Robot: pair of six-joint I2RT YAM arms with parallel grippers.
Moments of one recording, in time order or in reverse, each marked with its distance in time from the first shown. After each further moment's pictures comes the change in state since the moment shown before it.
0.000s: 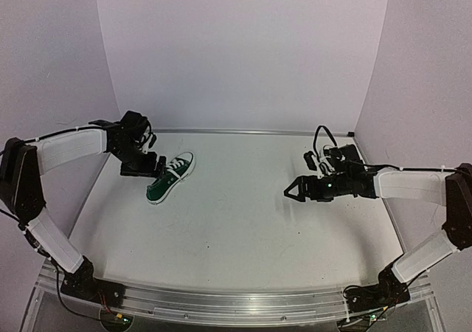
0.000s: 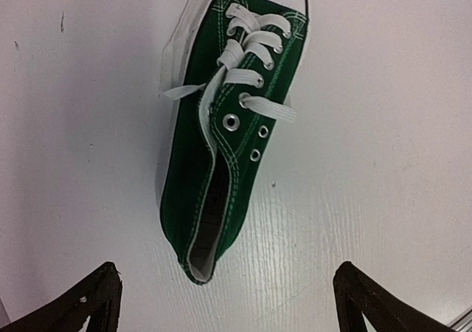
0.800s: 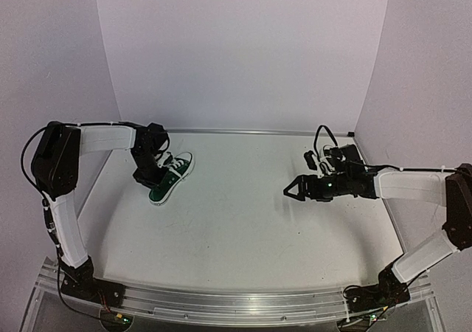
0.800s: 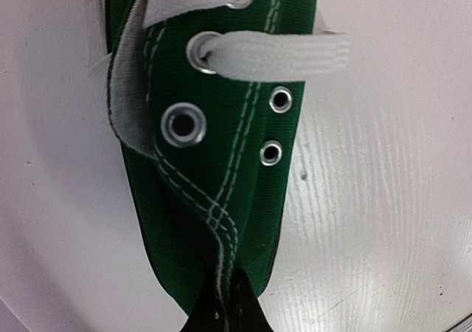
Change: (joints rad) left arm -0.013 0.320 0.174 -0.150 0.014 0.172; right arm 0.000 -0.003 -0.006 0.018 -0.017 0.019
